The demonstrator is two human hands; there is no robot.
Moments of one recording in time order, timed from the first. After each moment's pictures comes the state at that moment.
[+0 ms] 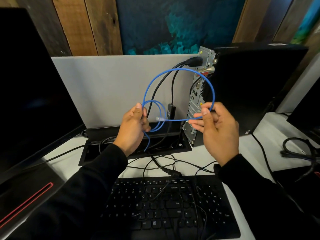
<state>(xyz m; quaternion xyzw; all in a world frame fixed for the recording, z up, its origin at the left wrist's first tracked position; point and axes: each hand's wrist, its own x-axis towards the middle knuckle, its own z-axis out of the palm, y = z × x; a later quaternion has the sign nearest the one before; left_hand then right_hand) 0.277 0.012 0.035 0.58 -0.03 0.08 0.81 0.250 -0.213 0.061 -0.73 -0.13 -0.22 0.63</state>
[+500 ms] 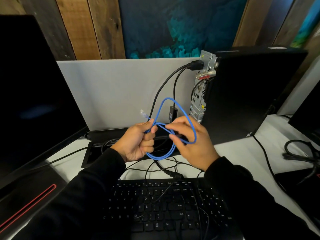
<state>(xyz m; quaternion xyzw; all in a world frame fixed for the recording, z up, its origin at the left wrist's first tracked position) 0.262 0.019 0.037 0.53 0.04 -0.19 0.83 0.260 -0.188 0.036 -0.81 -0.35 -0.27 0.37</state>
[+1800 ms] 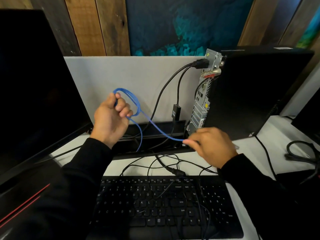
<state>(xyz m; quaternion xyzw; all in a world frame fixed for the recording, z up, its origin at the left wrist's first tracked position) 0.271 0.074 0.066 0.39 -0.04 0.11 0.91 0.267 -0.229 0.031 -0.94 -0.29 -0.17 0.10</state>
